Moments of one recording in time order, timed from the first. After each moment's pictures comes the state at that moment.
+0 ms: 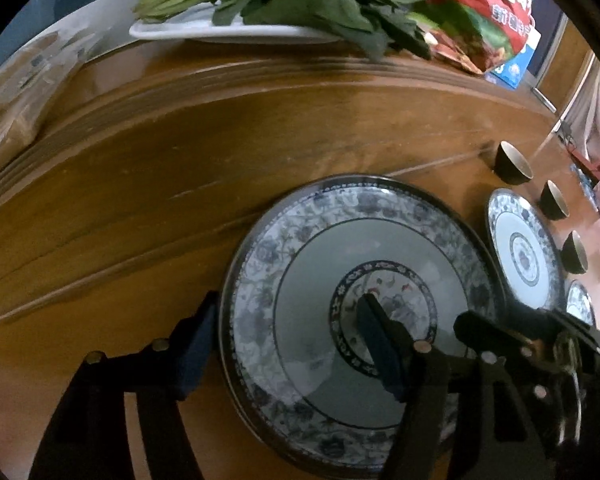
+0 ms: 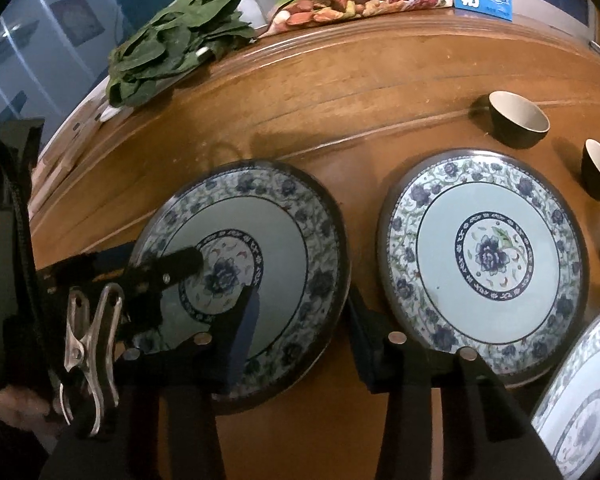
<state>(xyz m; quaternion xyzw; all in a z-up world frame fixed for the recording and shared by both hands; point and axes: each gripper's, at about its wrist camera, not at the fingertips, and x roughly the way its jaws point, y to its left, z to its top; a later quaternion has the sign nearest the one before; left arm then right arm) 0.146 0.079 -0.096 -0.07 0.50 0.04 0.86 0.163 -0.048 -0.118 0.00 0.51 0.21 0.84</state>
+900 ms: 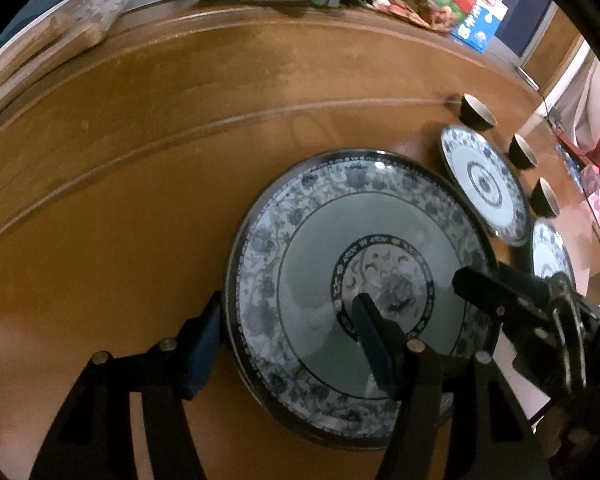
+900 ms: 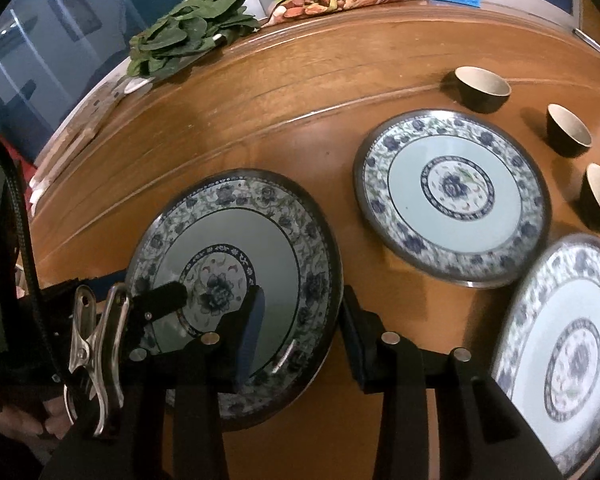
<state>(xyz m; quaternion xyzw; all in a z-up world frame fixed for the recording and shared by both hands) 0.054 0.076 -0.083 -0.09 0.55 0.02 0.83 0.140 -0.055 -0.110 0.00 0.52 0.21 0.83</state>
